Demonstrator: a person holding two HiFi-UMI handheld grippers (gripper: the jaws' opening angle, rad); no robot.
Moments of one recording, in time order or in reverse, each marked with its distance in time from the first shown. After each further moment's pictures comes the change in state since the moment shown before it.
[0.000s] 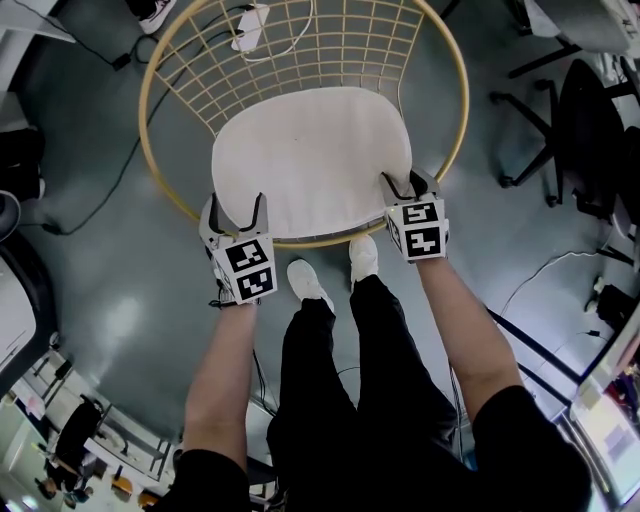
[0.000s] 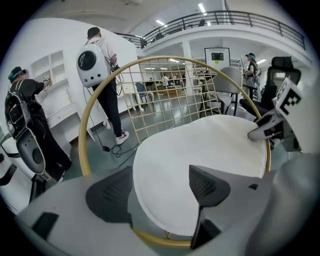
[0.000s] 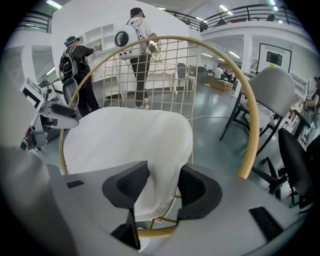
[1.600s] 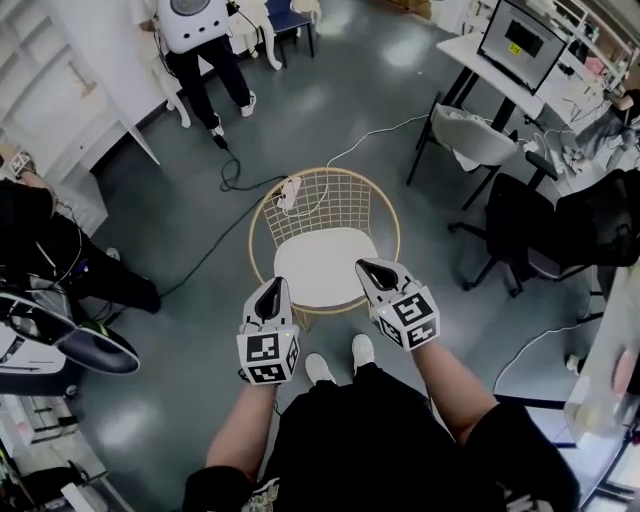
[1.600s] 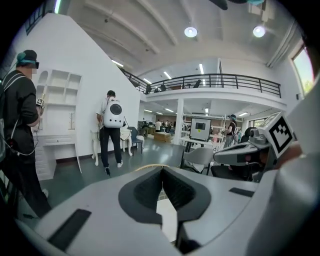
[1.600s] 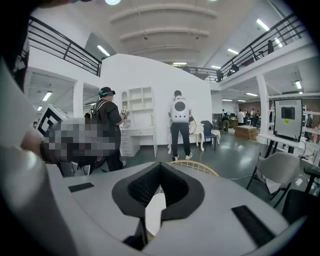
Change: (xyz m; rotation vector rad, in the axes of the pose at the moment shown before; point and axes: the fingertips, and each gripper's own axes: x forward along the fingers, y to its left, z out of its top) left arm -0.439 0.015 0.236 -0.150 -0.504 -0.187; right arm -0.455 0.140 0.245 -0.158 -0.543 0.283
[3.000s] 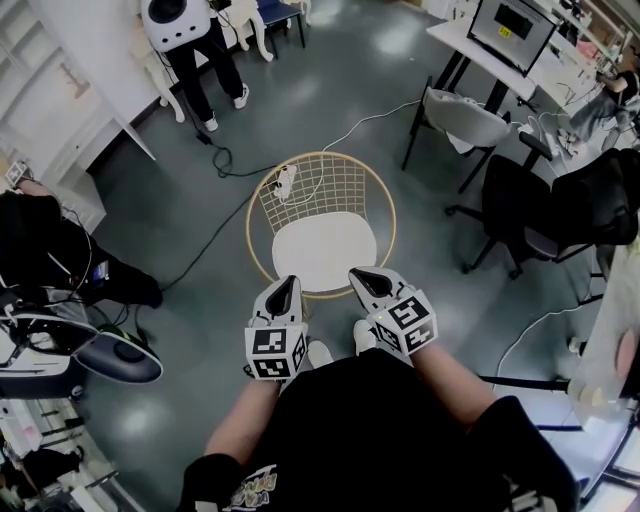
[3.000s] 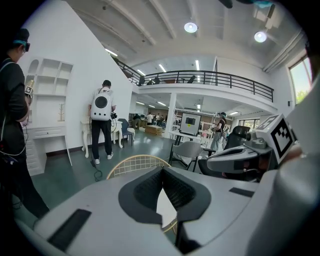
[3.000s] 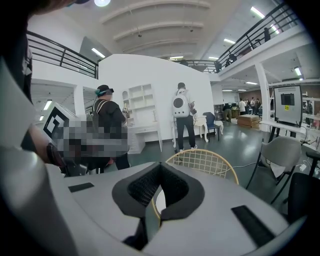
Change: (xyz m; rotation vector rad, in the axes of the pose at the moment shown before) left arm -0.025 -0.040 -0.020 -0.010 0.083 -0.123; right arm -0.031 0.049 -0.032 0.073 0.061 0.062
